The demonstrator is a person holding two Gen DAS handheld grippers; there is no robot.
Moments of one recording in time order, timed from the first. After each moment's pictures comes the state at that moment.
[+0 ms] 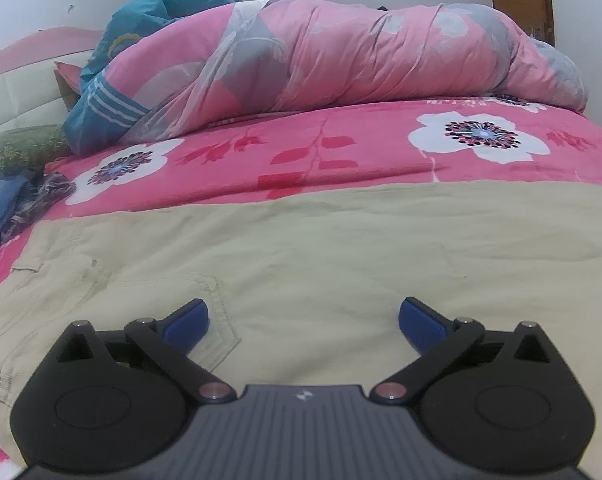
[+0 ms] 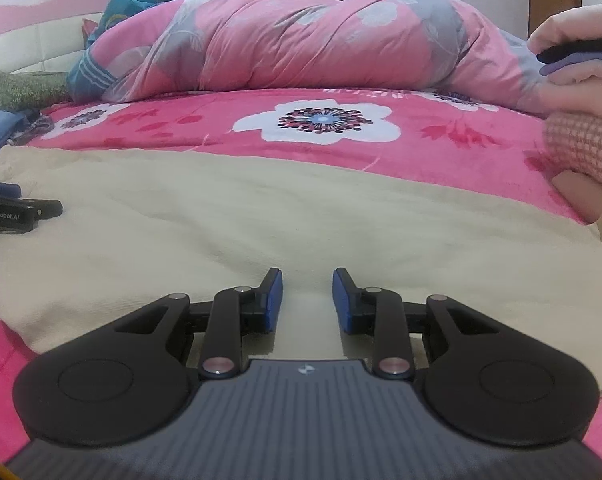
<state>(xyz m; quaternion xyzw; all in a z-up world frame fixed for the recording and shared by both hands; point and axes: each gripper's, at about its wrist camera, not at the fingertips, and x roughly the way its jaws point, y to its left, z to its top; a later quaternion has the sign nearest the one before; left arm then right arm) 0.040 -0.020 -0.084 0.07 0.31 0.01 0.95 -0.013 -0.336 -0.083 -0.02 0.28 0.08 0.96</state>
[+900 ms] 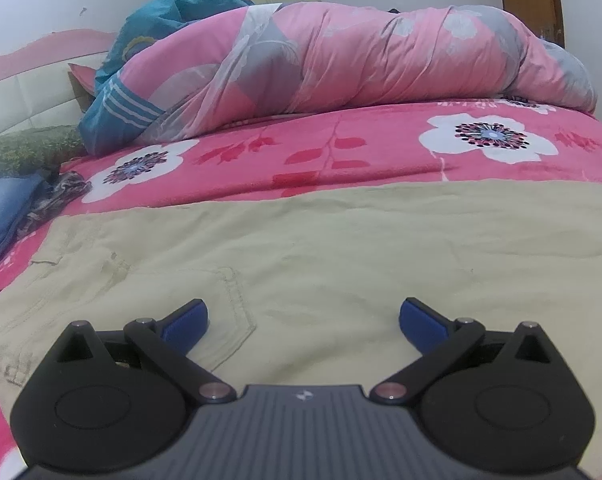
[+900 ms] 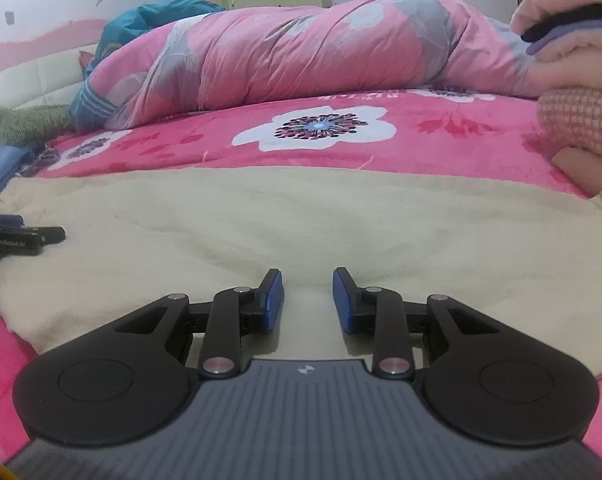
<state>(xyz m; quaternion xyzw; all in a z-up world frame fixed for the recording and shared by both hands) 0.030 -0.019 -0.083 0.07 0.31 0.03 0.95 -0.018 -0.350 -0.087 0.02 0.26 0.09 0.96</state>
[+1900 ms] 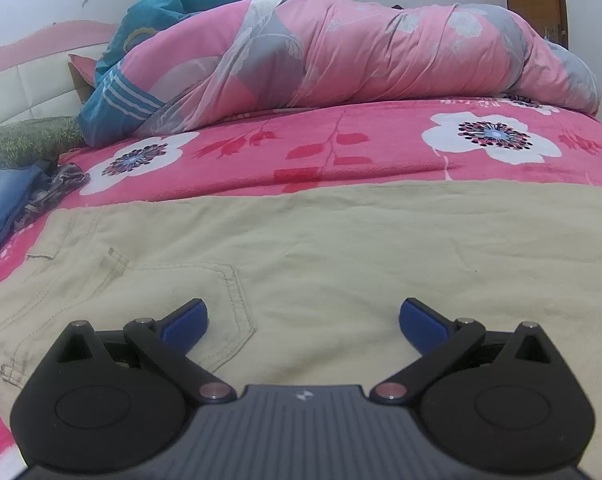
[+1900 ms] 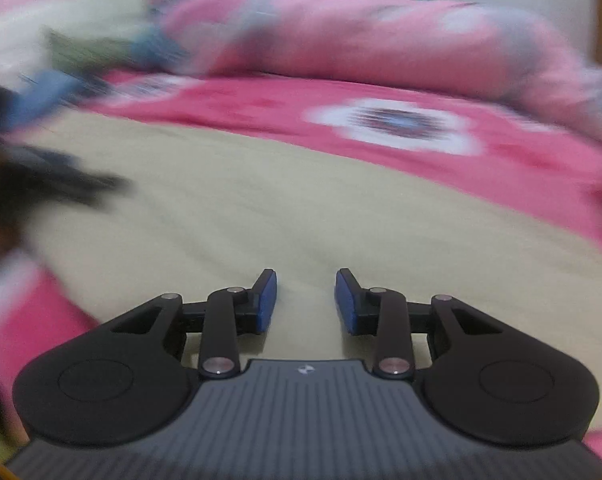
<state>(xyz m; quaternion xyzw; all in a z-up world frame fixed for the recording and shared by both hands) 0.035 -0.016 -0.082 0.06 0.32 0.03 0.95 -0.023 -0.331 -0.066 -0.08 0.30 0.12 0.94</state>
